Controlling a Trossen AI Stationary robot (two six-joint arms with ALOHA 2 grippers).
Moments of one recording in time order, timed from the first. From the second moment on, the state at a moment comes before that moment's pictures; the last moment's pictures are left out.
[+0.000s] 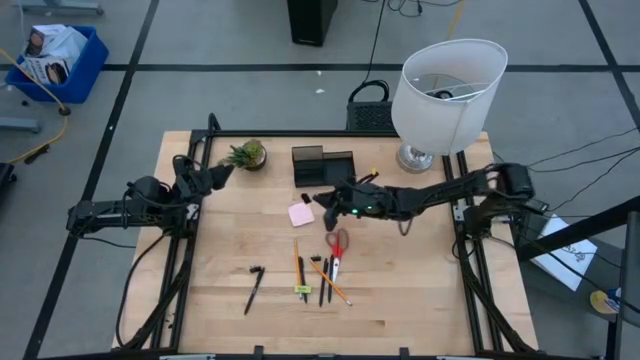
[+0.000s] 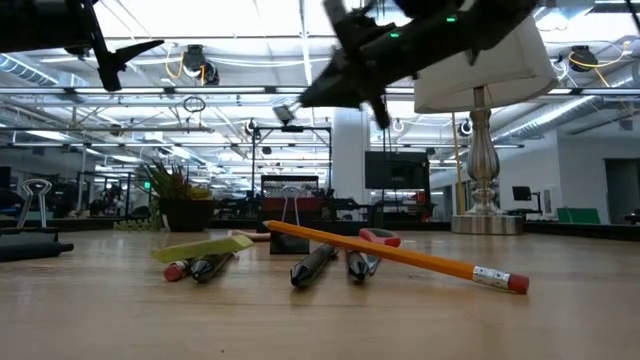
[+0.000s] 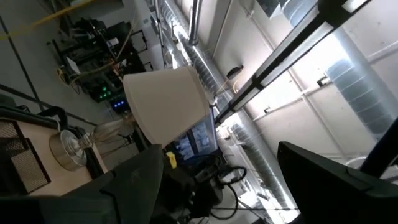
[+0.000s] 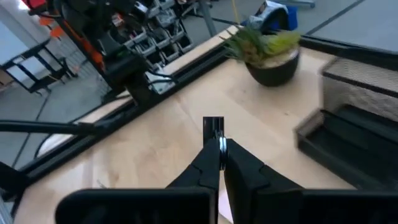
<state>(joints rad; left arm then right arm) 0.06 0.13 0.17 0.37 -0.33 -1.00 0.01 1.66 0.94 0.40 0.29 0.53</state>
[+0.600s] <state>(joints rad) 0.06 0.13 0.17 0.40 -0.33 -1.02 -0.15 1.82 1.11 0.20 0.44 0.55</state>
